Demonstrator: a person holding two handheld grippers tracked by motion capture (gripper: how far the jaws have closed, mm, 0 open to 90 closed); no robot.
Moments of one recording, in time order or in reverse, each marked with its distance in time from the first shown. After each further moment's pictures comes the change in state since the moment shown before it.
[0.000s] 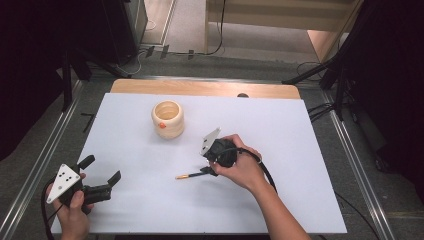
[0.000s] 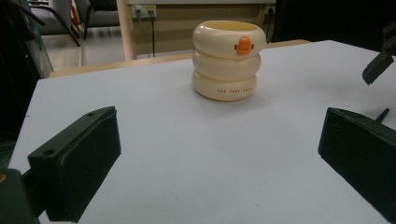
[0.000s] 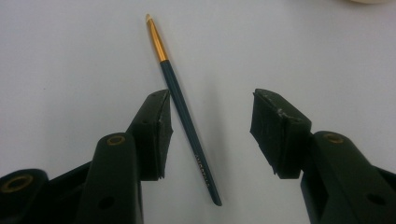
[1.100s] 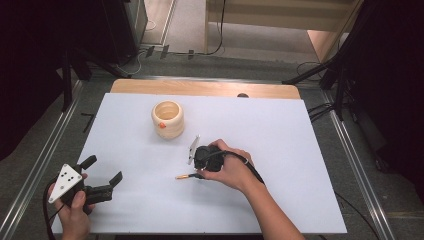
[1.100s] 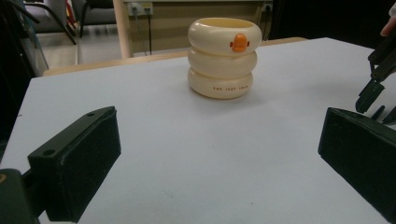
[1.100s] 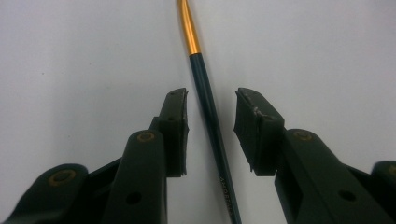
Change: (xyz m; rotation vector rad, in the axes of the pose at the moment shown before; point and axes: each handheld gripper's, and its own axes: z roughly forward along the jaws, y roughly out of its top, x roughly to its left) left arm -0.002 -0.001 0.002 0.006 -0.009 0.000; right arm 0.010 0.023 0.032 0.175 0.072 -0.096
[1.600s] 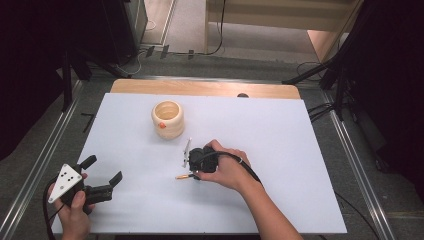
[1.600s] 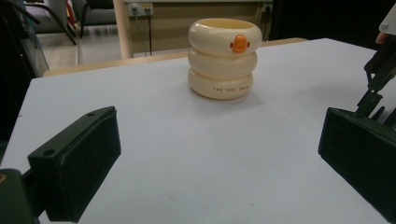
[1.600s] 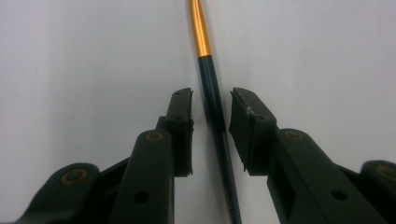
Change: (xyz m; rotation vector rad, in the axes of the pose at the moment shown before) left arm 0.000 0.000 0.000 -0.002 -0.001 -0.003; right arm 0.002 0.013 0.009 0.077 0.014 -0.033
